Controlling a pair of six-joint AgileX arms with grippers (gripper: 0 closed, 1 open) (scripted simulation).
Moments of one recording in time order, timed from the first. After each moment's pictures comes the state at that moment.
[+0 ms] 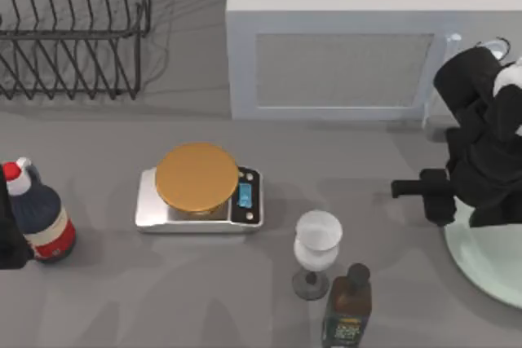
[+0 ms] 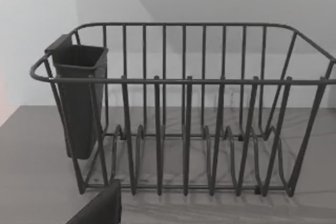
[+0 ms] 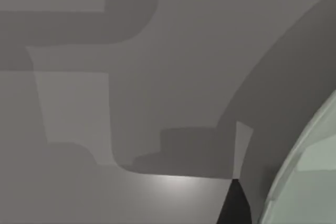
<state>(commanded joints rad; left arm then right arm) 0.00 0.00 0.00 0.00 0.00 0.00 0.36 1.92 1.02 -0.67 0.00 0.38</state>
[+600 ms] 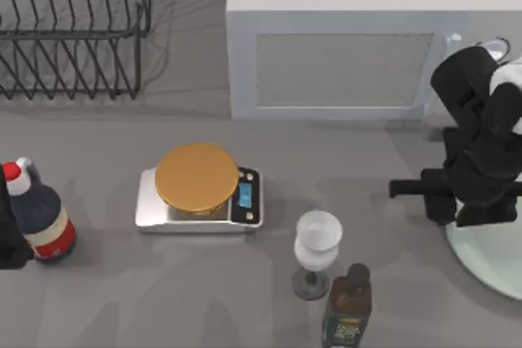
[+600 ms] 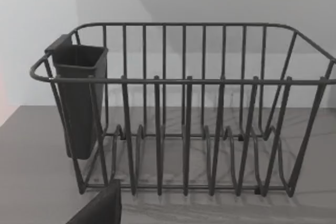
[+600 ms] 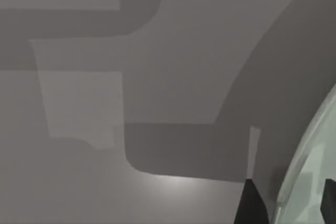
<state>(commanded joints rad) 0.00 0.00 0.00 0.00 0.00 0.00 0.35 1.86 1.06 -0.68 0.01 0.37</state>
